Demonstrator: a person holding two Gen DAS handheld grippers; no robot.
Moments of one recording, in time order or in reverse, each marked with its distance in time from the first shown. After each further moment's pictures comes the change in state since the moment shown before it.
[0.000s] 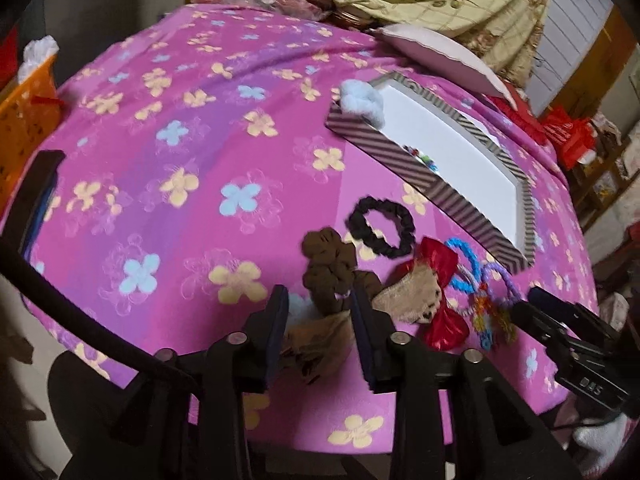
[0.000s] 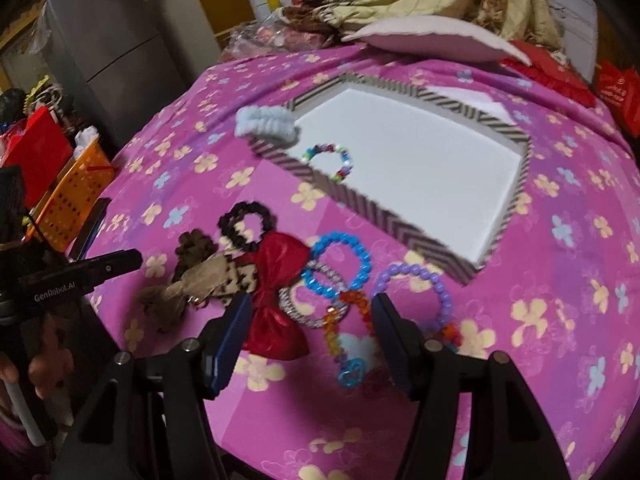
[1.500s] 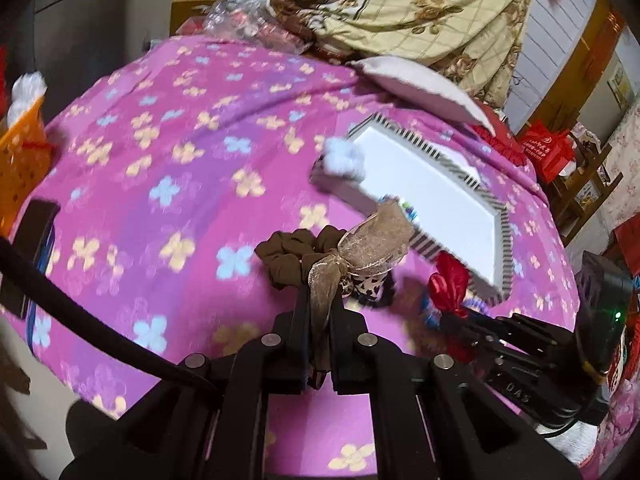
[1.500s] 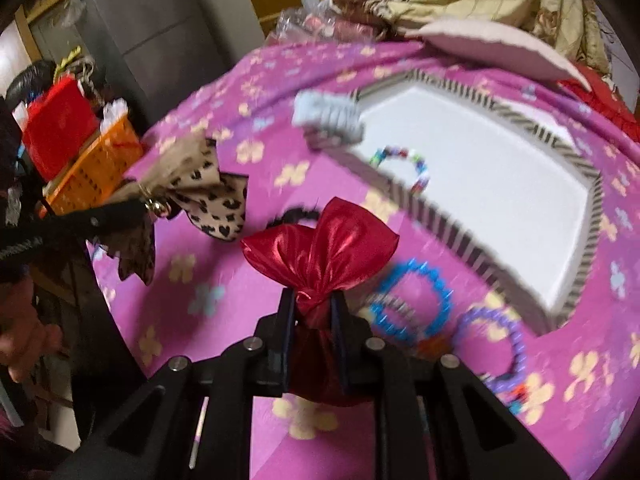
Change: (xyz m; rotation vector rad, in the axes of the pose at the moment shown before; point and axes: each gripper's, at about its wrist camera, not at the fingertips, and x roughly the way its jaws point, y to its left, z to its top) left arm -0.027 -0.004 0.046 0.036 -0.111 -0.048; right arm 0.026 0.024 0.032 -0.076 -0.025 0.069
